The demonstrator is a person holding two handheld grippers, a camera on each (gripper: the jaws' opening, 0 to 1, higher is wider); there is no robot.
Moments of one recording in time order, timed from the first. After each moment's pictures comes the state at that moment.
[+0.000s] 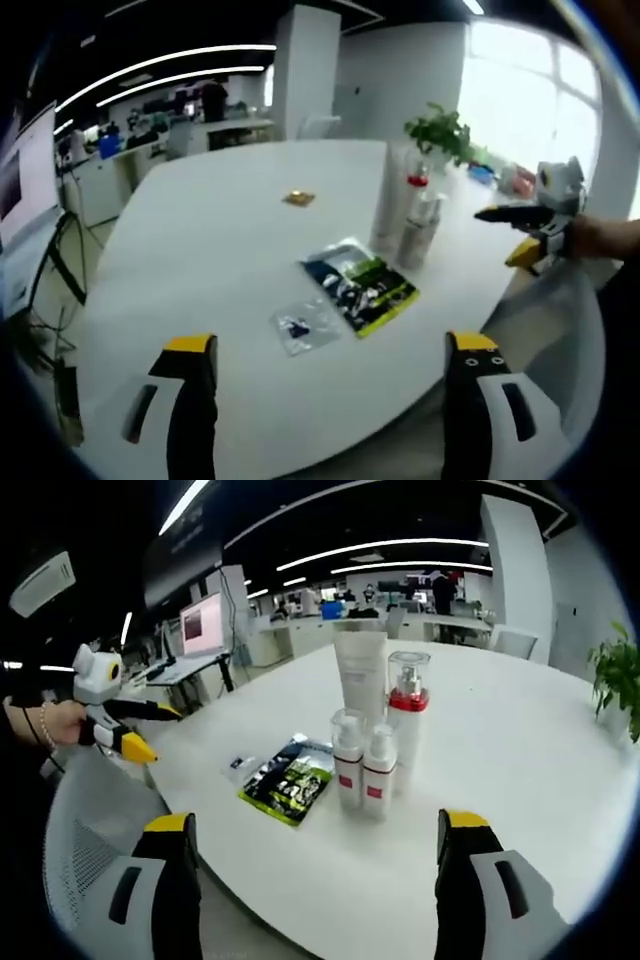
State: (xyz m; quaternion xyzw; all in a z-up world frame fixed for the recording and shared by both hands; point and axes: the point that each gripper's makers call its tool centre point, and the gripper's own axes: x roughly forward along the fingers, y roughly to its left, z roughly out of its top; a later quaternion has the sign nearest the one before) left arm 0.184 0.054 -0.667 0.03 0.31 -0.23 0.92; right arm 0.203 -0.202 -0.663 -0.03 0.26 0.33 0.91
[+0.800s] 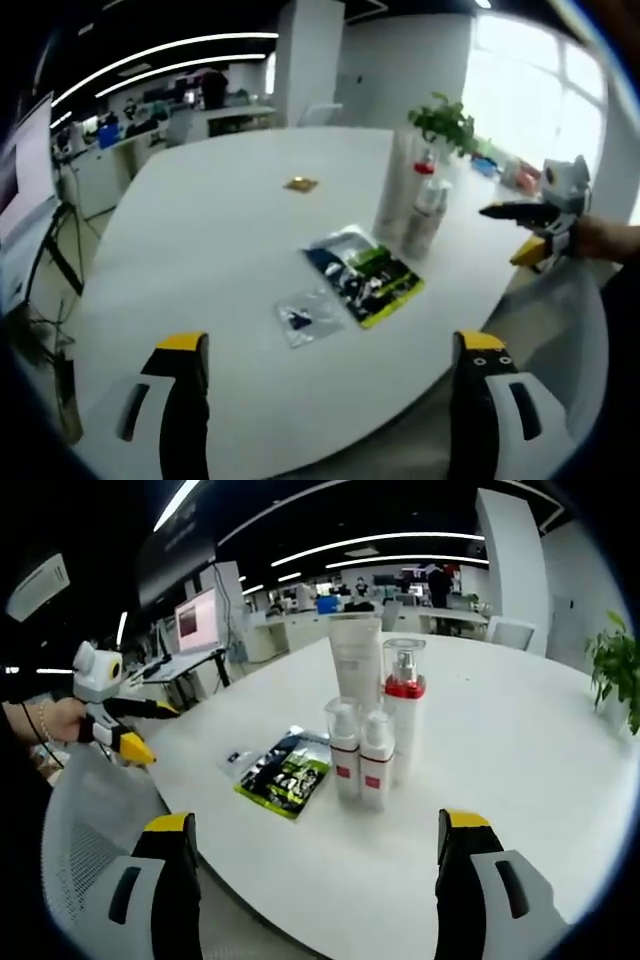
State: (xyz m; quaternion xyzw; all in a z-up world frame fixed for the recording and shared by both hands) left arm 0.189 0.055 -0.677 0.03 0.34 -0.23 0.91; right arm 0.198 -0.200 -0.669 -0.03 0.27 0.33 0.90
